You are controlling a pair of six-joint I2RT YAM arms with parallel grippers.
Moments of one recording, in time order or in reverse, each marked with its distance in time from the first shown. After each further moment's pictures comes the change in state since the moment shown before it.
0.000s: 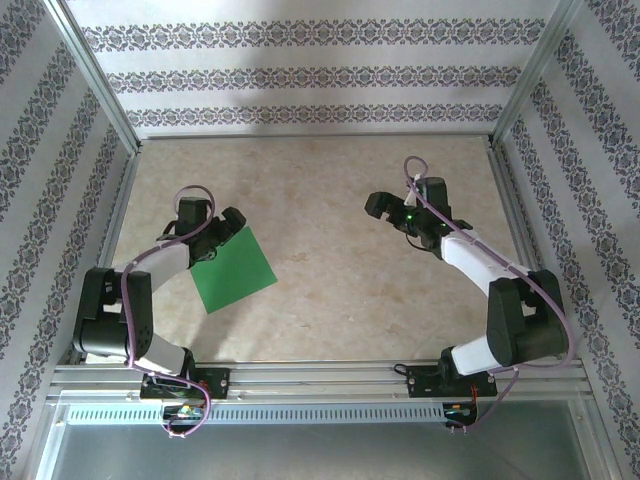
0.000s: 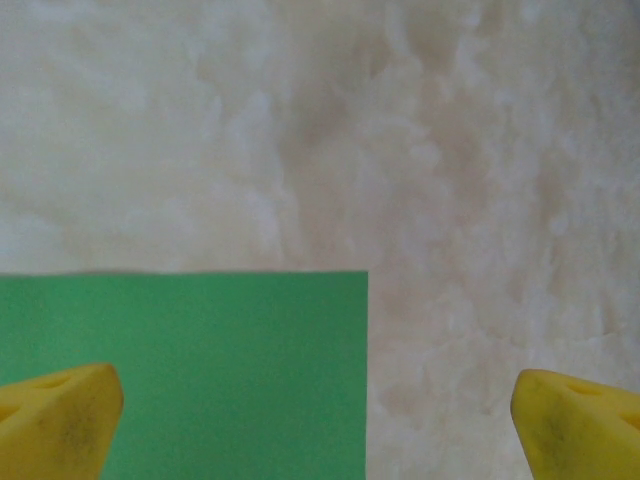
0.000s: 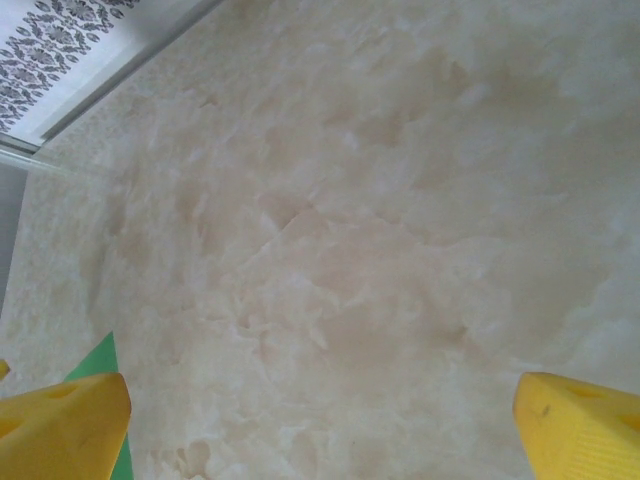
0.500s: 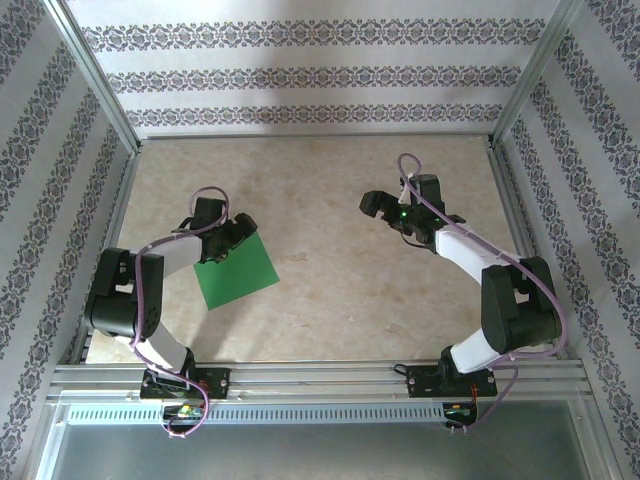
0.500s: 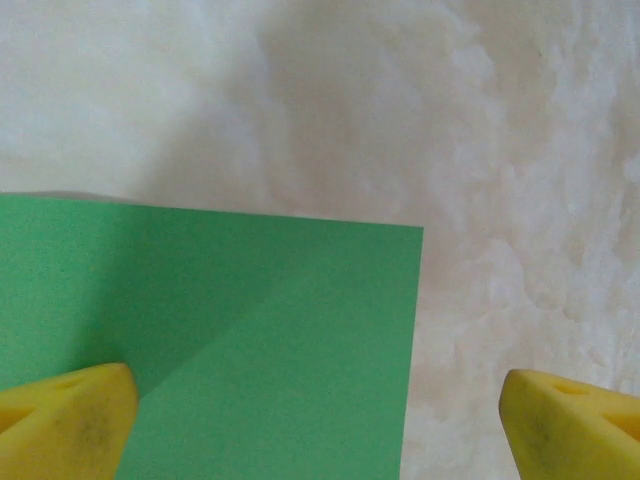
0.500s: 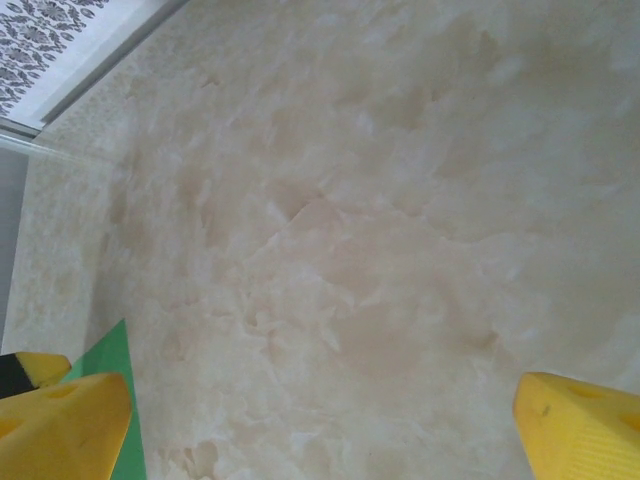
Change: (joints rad) left arm -0.074 0.130 0.061 -0.027 -0.001 -0.027; right arm 0.014 0.073 0.041 0.004 -0.028 0.015
